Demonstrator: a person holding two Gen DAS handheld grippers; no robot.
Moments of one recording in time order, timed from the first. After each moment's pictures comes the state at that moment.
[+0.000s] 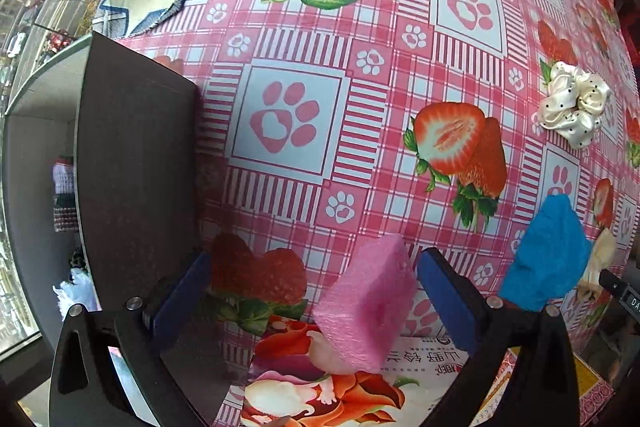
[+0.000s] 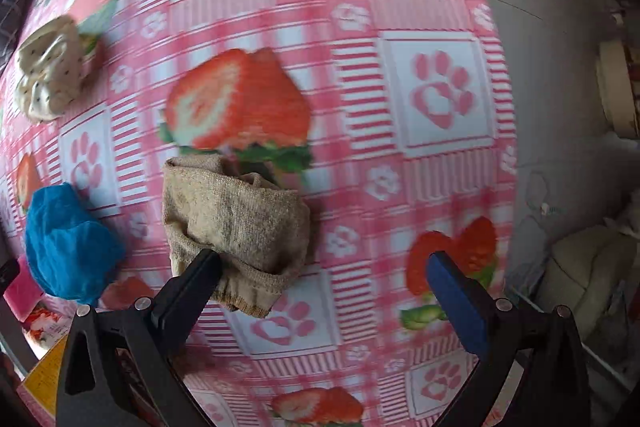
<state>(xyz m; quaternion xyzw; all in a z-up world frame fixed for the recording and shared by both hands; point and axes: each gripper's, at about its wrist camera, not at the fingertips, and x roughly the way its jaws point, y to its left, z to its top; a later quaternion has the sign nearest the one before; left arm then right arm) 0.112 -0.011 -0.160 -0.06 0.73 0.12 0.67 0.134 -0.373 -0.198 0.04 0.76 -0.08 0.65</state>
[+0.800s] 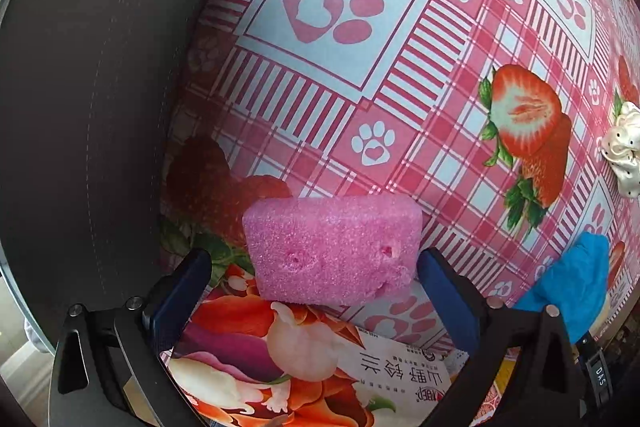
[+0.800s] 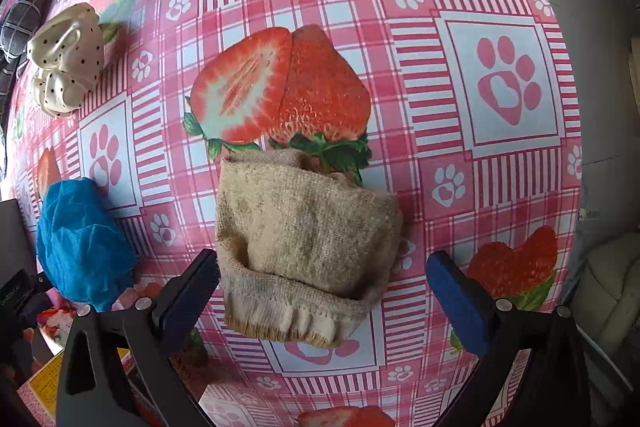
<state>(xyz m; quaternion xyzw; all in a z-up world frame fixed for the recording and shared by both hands) 0.064 0.007 -0.220 -0.18 0.76 0.22 0.58 0.123 -0.359 -0.230 0.07 0.75 -0.01 0.65</state>
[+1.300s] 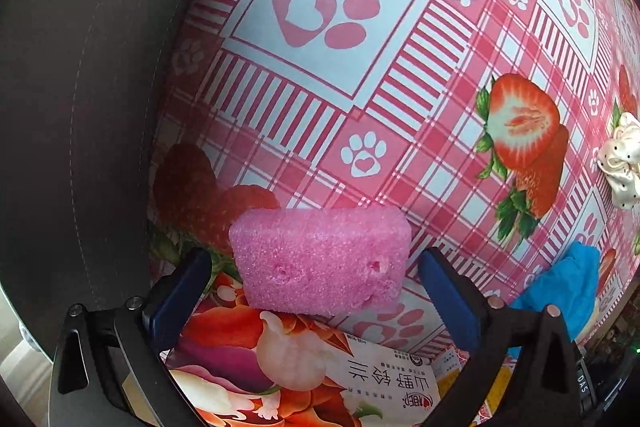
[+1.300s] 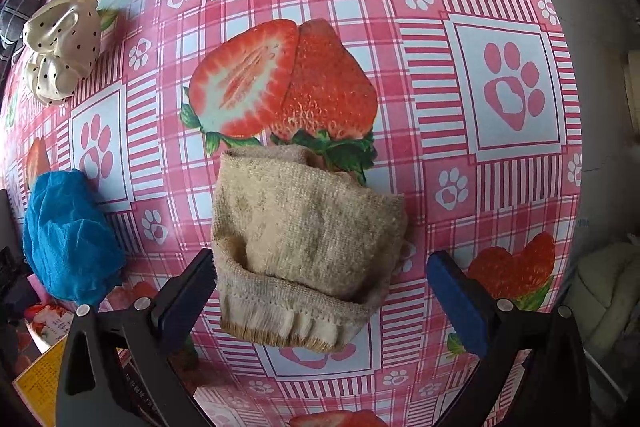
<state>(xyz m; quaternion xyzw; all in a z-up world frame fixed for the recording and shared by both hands) 0.089 0.012 -0.237 -0.19 0.77 0.21 0.57 0.125 -0.339 -0.243 0.05 0.76 -0.01 0.65</state>
